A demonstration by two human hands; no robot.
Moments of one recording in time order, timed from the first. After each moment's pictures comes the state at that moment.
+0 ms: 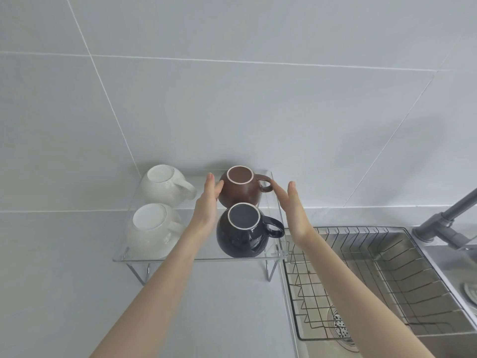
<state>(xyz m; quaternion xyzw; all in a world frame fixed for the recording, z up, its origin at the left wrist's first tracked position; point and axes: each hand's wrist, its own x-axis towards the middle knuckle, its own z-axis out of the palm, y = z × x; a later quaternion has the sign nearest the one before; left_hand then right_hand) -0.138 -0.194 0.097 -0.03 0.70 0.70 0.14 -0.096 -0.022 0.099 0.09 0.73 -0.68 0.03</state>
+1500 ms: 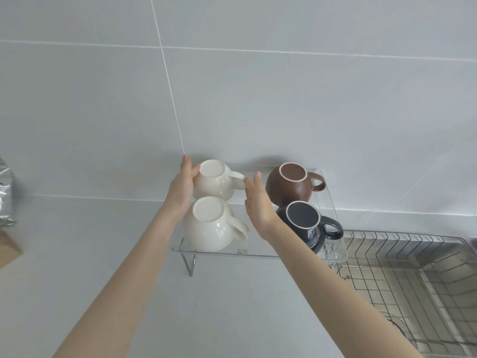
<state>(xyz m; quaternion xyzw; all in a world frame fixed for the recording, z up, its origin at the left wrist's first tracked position) -0.174 -0.334 0.103 -0.06 0.74 0.66 0.04 -0.138 -0.180 0.091 0.08 0.66 -0.73 0.15</state>
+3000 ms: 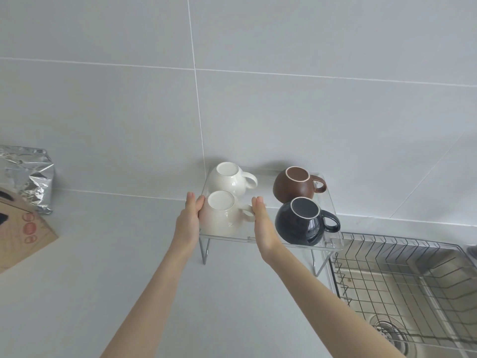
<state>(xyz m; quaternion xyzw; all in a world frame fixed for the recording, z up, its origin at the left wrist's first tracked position) -0.073 -0.348 0.091 -0.12 0.71 0.69 0.01 -0.044 -0.200 0.125 0.10 0.68 -0.72 0.14</state>
